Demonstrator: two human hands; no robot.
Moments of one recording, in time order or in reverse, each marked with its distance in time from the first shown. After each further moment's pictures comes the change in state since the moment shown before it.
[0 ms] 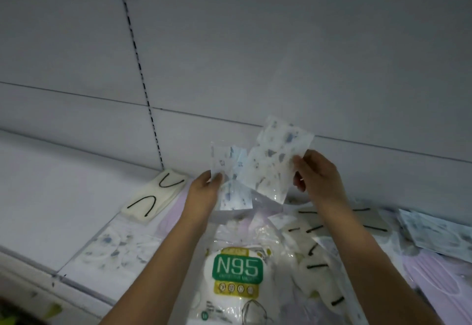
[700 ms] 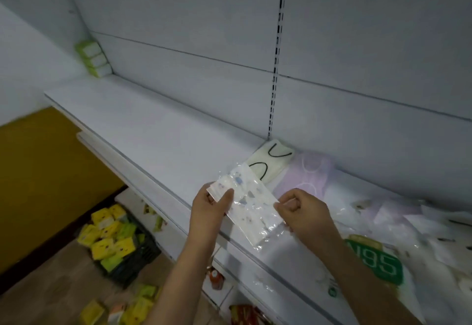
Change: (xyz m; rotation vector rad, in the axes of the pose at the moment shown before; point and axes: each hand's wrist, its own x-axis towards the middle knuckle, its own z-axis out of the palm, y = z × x) left_hand -0.087 -0.051 -0.217 -0.091 0.405 -0.124; right_hand -0.121 -0.006 0.218 -0.214 -0.553 0.059
